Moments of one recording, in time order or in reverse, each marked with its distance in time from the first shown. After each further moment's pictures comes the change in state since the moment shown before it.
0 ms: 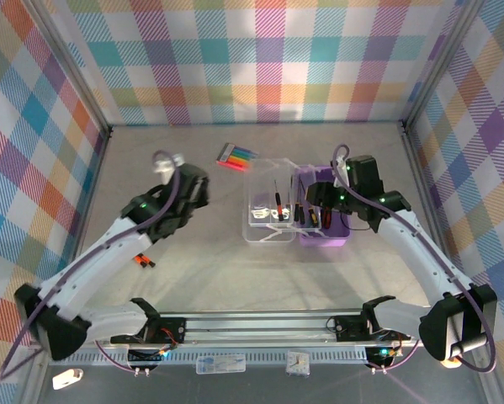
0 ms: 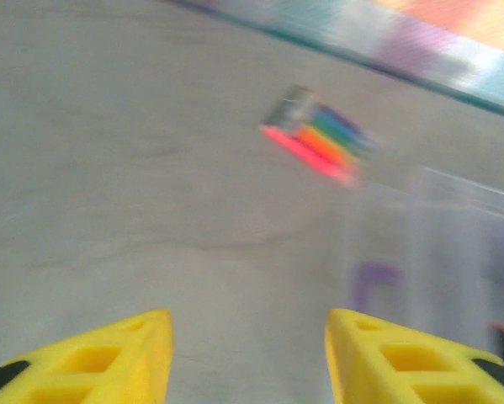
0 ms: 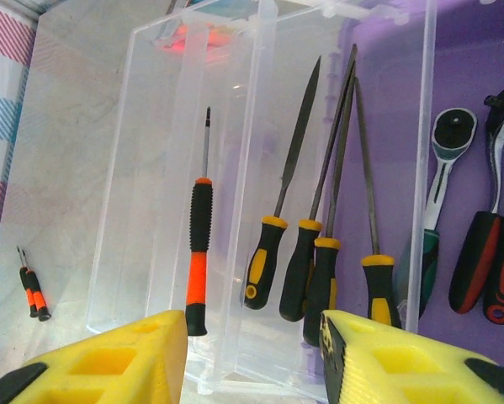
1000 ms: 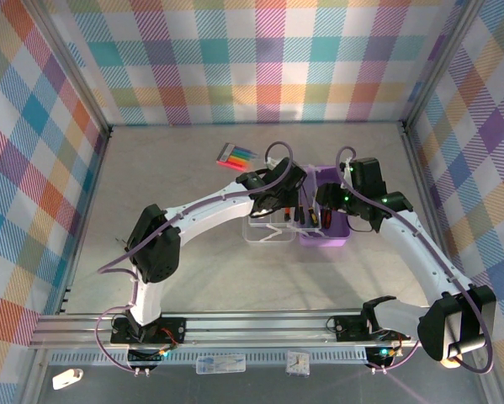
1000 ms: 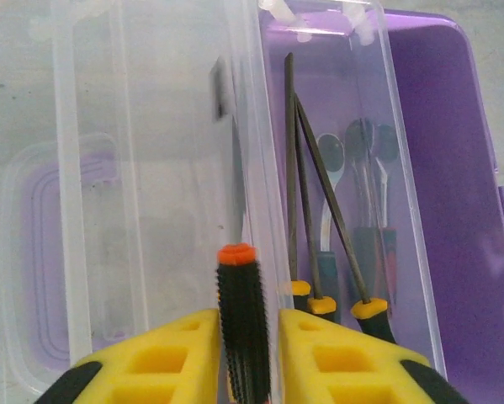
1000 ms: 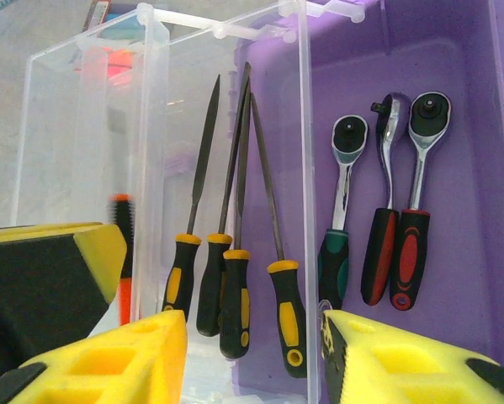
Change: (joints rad) left arm -0.278 0.830 0.566 0.167 0.338 0.018; right arm -0.034 -0.003 -0.013 -0.039 0.138 -0.007
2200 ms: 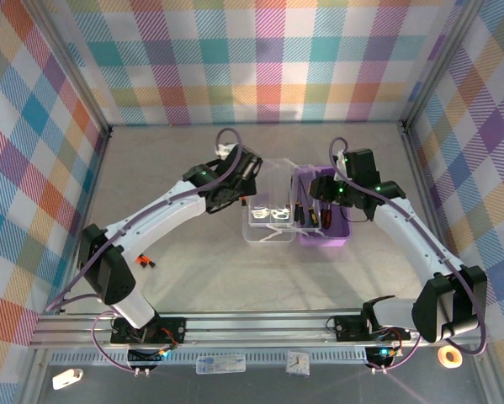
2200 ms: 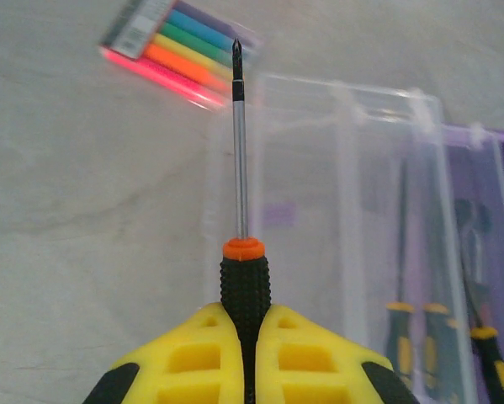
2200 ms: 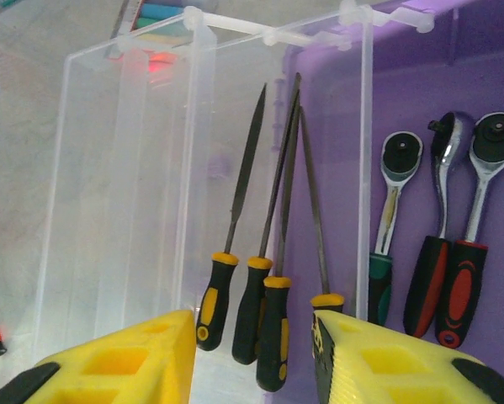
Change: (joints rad) left arm 0.122 -0.311 -0.163 -0.132 -0.113 0.050; right arm 0.002 0.109 0.073 0.027 -0.076 -0.026
